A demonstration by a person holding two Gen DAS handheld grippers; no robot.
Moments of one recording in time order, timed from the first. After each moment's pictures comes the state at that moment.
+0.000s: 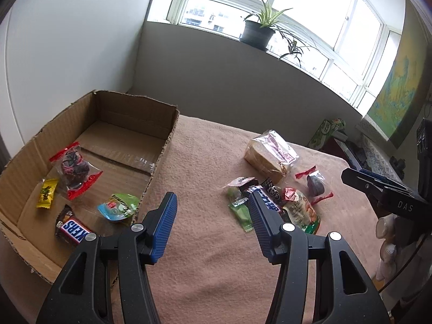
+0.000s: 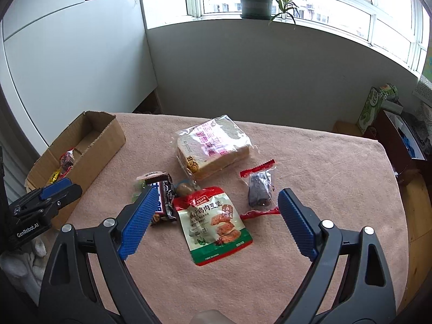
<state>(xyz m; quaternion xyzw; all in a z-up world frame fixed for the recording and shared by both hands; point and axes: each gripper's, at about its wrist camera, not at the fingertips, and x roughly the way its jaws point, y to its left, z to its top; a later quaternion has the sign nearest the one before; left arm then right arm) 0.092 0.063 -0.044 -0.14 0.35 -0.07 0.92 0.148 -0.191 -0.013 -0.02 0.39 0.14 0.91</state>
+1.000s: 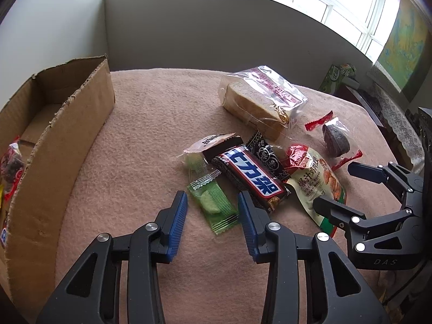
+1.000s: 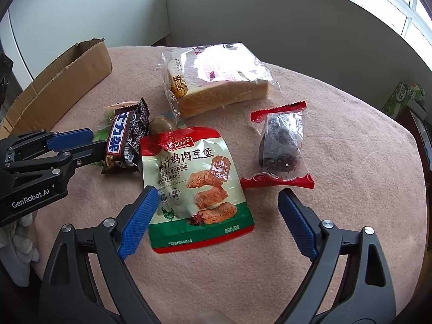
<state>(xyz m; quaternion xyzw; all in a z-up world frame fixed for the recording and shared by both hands) 0.142 -0.008 -0.093 -0.05 0.45 -0.07 0.89 0.173 -0.178 -0.097 -0.10 0.46 0.19 0.86</state>
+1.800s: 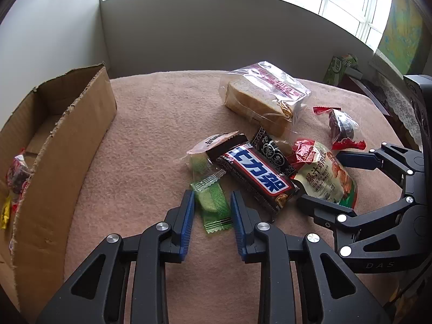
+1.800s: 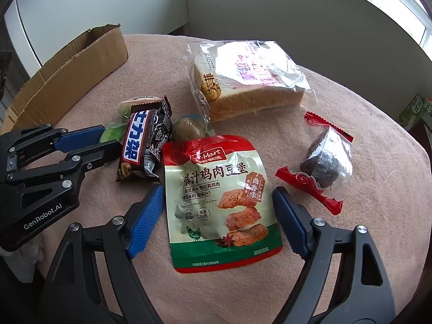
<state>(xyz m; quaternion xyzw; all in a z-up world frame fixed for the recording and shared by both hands) 0.139 -0.011 -0.094 -0.02 0.45 -0.06 0.89 0.185 -0.152 -0.102 -0.13 0.48 0.22 0.84</state>
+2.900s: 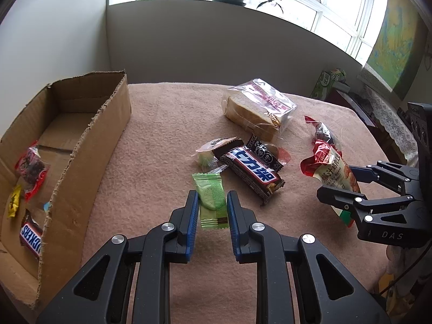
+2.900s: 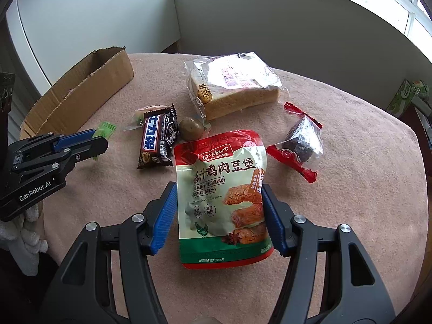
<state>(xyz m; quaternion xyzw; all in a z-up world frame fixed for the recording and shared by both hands) 0.113 0.008 -0.074 -0.05 0.42 -0.09 0.90 0.146 -0.183 -0.072 -0.08 0.46 0.20 0.86</state>
